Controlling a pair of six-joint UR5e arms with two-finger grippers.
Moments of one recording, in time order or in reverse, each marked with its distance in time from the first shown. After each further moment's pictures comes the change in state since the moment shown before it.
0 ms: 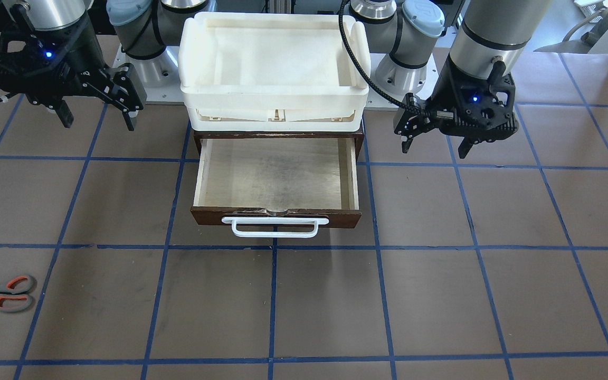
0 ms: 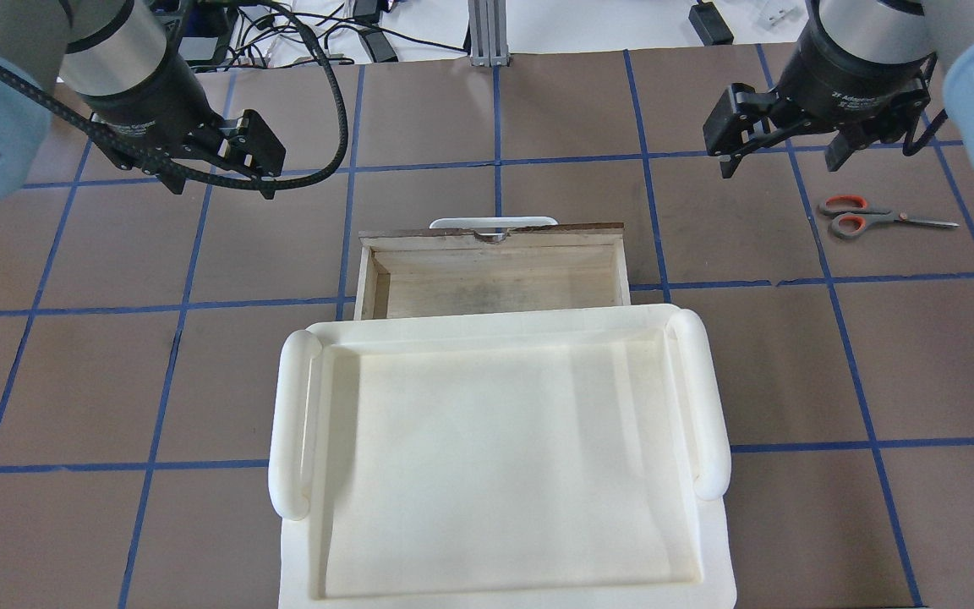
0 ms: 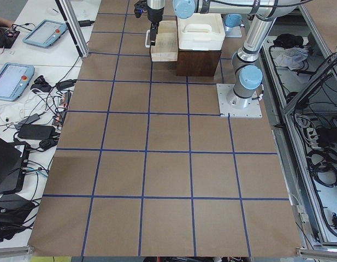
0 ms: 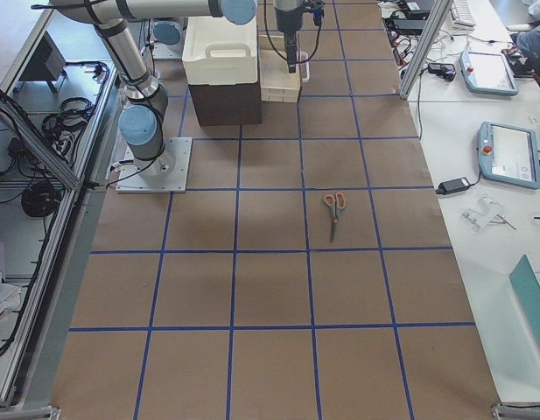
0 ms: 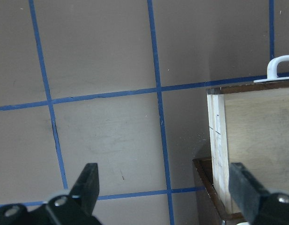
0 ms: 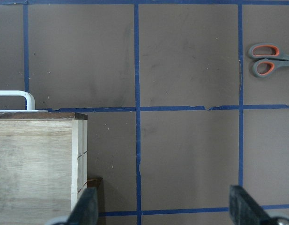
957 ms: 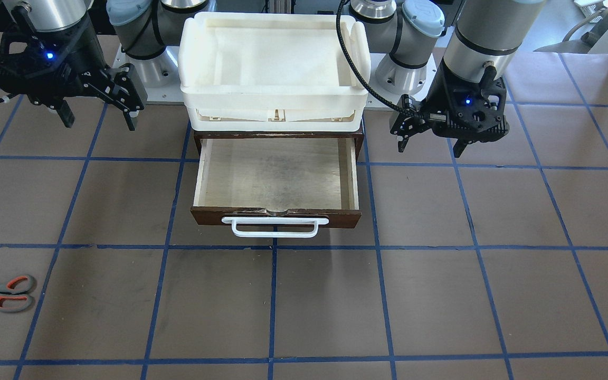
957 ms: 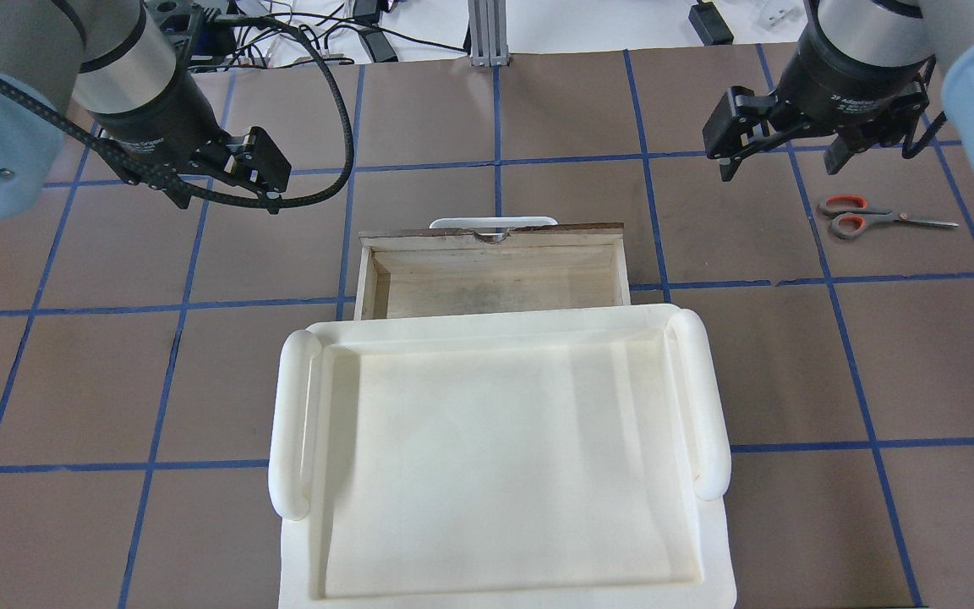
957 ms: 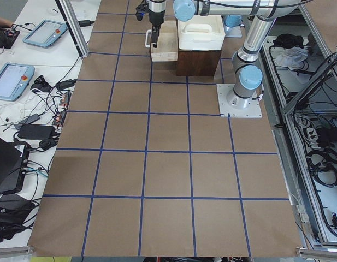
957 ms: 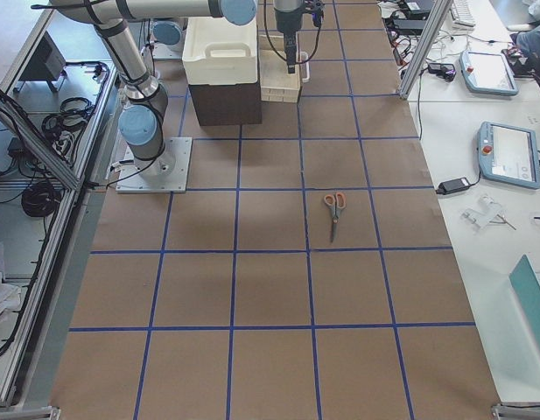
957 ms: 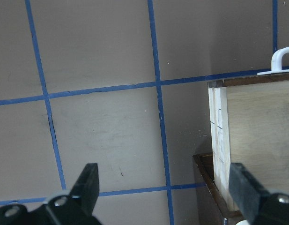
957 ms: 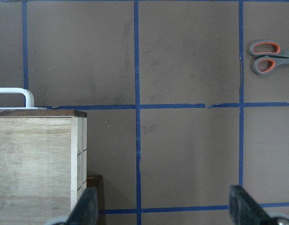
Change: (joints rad) left arm -0.004 0.014 -0.035 0.004 0.004 -0.001; right arm 0.000 -0.003 0.004 0.006 0.000 0.000
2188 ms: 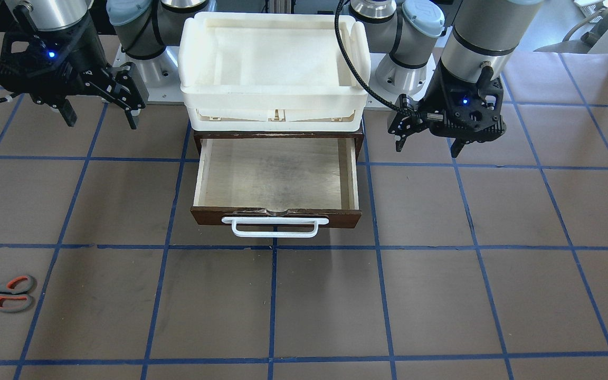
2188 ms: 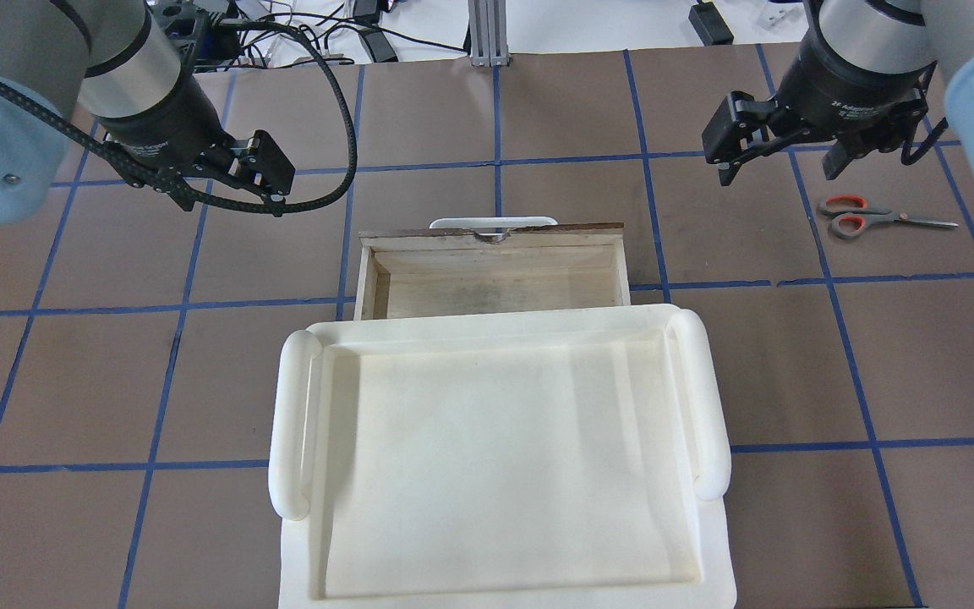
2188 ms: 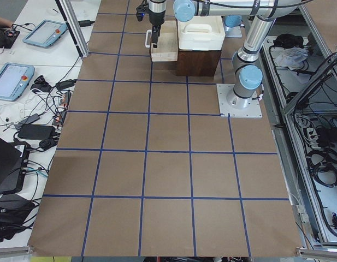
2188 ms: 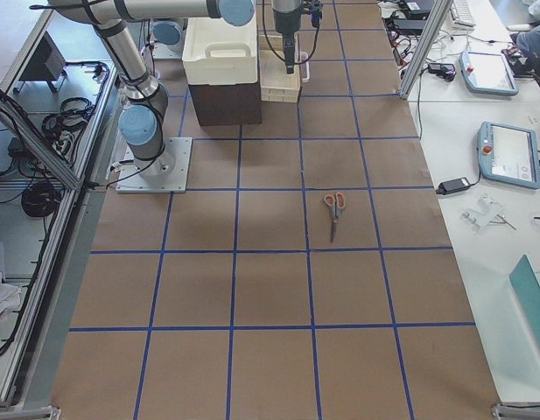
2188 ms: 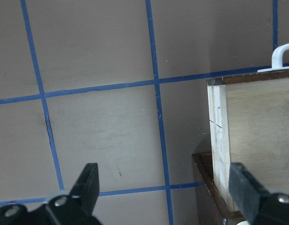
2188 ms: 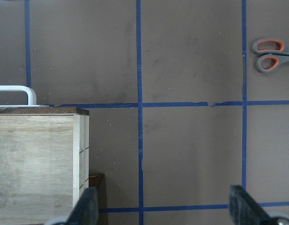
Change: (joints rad) left arm -0.002 0.005 -0.006 0.006 -0.009 0.003; right arm -0.004 -0.009 0.012 -0.003 0.012 -0.001
